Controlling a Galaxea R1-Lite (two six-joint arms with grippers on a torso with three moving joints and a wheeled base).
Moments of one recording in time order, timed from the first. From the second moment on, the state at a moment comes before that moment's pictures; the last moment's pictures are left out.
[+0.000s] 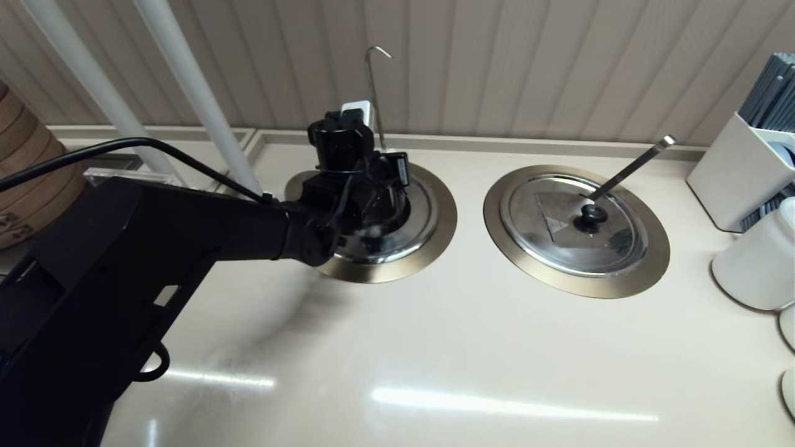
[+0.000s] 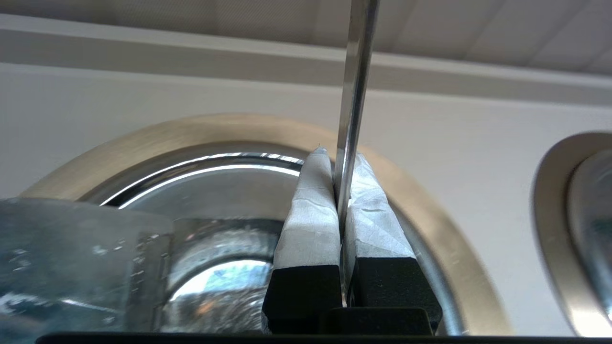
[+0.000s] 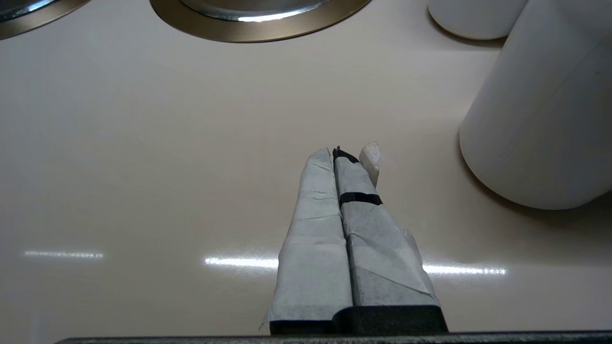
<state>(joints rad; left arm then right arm) -0.55 2.24 -1.73 -0.62 0.27 -0.10 0.00 0.00 0.00 -0.01 -0.02 0.03</state>
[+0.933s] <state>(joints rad) -0.56 2.31 -1.80 -0.76 0.33 -0.06 0.00 0.00 0.00 -0.02 -0.02 0.03</state>
